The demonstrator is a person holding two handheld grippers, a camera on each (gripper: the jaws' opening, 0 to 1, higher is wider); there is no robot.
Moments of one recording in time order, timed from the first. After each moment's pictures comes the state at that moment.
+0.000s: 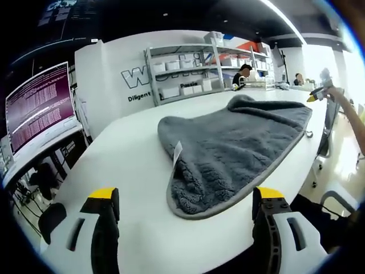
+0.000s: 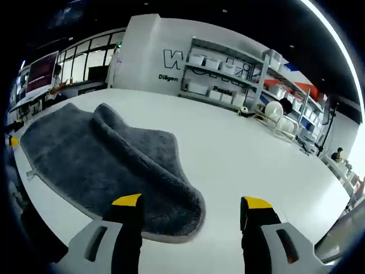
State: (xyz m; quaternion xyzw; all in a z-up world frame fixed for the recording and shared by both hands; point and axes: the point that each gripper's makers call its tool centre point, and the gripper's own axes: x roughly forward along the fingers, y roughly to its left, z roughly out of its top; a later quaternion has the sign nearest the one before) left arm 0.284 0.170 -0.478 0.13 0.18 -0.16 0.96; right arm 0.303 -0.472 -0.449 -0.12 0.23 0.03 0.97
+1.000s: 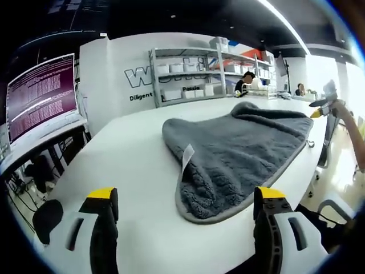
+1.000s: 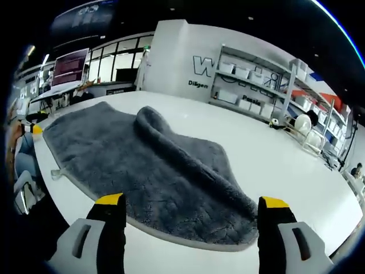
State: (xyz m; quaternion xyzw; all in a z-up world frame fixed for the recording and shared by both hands) left arm 0.297 0.182 -0.475 0.09 0.17 -0.17 0.97; right arm 0.304 -0.390 -0.458 -0.13 0.22 0.12 0.96
